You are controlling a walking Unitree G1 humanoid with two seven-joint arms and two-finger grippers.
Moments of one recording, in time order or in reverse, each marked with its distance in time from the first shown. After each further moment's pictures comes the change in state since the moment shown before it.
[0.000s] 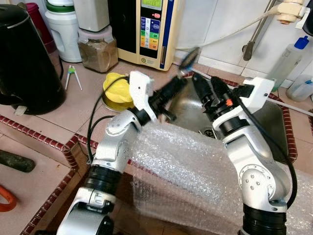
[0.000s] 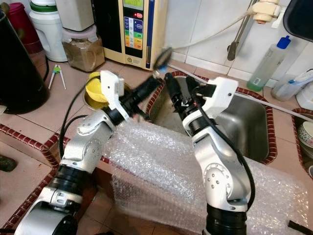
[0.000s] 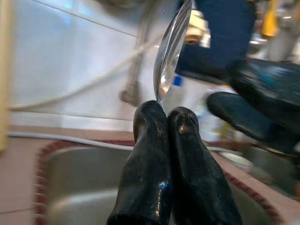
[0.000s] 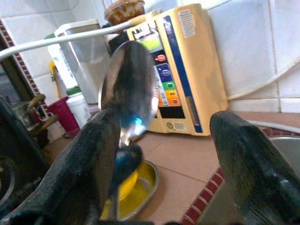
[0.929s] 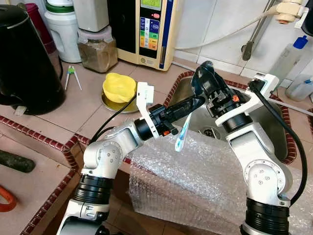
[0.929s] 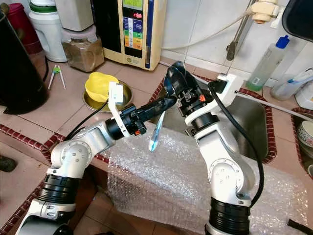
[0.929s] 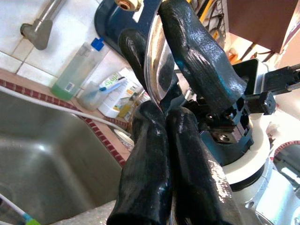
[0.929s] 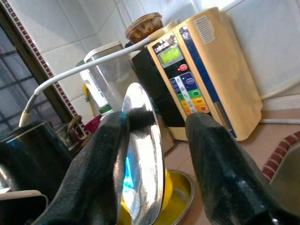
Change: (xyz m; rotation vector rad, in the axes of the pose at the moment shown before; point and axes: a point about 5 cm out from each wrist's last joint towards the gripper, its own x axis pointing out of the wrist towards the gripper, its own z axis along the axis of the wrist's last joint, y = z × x) left arm -0.015 -0.027 -0.002 -0.531 0.098 -0.227; right arm 0.003 -0.005 0.006 0.193 -0.030 0.122
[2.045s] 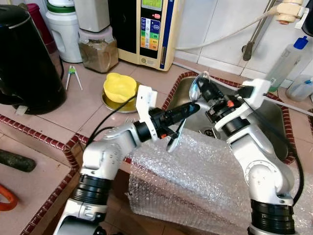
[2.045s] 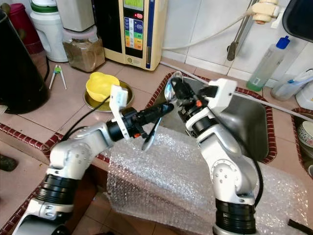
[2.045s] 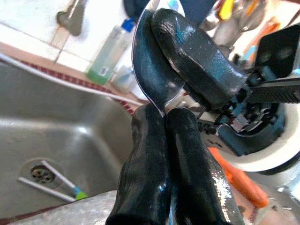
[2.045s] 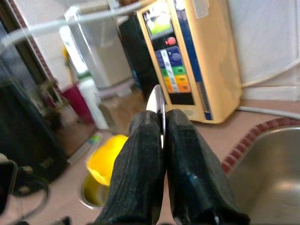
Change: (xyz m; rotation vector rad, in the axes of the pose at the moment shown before) left arm -0.005 0.014 -0.007 0.118 0.085 0.147; right arm -0.002 -0.016 -0.010 -0.195 0.111 -0.053
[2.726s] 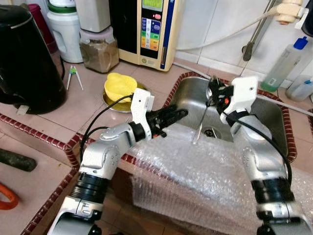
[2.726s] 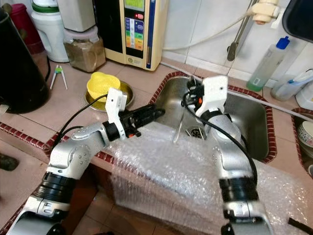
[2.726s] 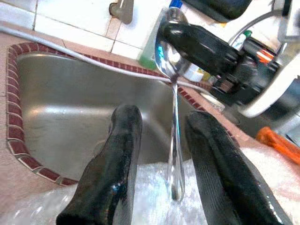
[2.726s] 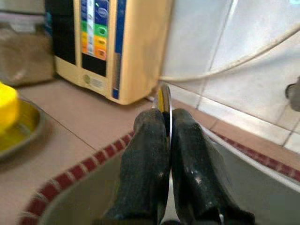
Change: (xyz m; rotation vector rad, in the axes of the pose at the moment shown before) left arm -0.010 0.023 -0.003 0.181 0.081 0.171; right arm 0.026 -0.061 -0.015 -0.540 0.104 -0.213
